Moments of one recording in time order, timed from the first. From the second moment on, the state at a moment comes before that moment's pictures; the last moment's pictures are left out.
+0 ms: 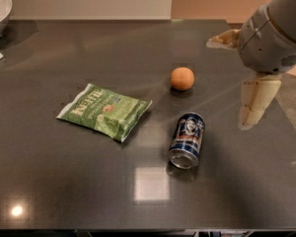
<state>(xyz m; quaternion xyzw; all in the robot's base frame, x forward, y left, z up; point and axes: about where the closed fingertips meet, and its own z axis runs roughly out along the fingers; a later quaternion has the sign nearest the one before) 0.462 -0.156 0.962 -0.77 0.61 -0.03 0.21</state>
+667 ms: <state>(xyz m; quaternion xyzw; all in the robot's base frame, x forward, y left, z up) 0.473 -0.112 0.919 -0.88 0.44 -0.05 0.16</state>
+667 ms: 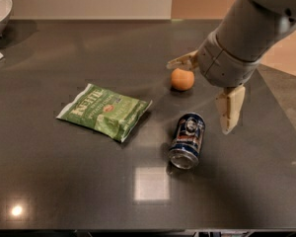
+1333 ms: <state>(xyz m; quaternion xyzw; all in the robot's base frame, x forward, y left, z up) 0.468 -0.097 0.883 -0.95 0.30 -0.06 0.07</state>
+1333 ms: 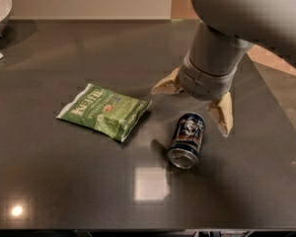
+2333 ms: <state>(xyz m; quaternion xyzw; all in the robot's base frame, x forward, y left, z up) 0.453 -0.094 0.853 -0.98 0.18 -0.06 0.03</state>
